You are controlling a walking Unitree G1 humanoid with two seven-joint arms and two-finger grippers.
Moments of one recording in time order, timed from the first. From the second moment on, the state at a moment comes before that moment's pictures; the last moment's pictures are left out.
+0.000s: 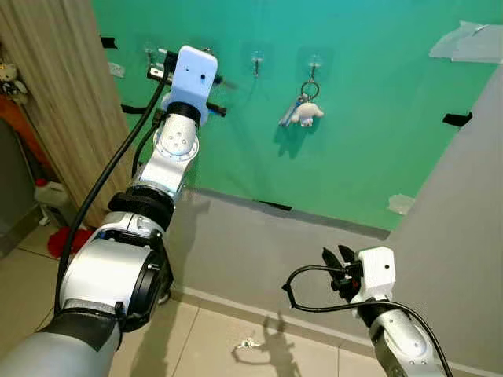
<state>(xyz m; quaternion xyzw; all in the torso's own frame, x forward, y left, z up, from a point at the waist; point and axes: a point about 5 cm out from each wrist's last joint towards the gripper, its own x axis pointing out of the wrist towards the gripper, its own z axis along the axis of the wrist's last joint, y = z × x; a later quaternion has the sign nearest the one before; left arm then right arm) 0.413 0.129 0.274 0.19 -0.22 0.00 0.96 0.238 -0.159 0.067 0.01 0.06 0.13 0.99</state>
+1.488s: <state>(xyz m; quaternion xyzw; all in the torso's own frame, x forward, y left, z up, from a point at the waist) 0.420 0.121 0.271 0.19 -0.18 0.02 0.96 0.224 -0.162 0.065 0.01 0.09 0.12 0.99</state>
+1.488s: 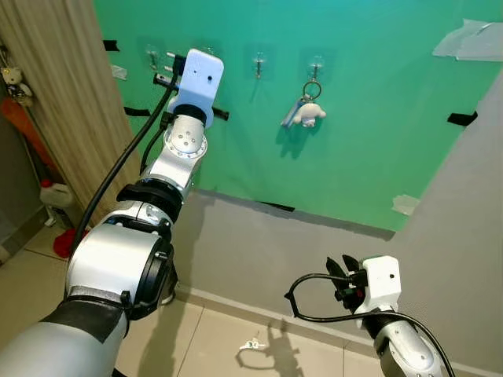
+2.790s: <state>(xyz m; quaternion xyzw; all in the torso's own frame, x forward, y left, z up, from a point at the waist) 0.422 0.121 0.259 0.19 -0.13 0.03 0.97 0.223 -0.159 0.062 0.01 0.10 0.13 0.99</state>
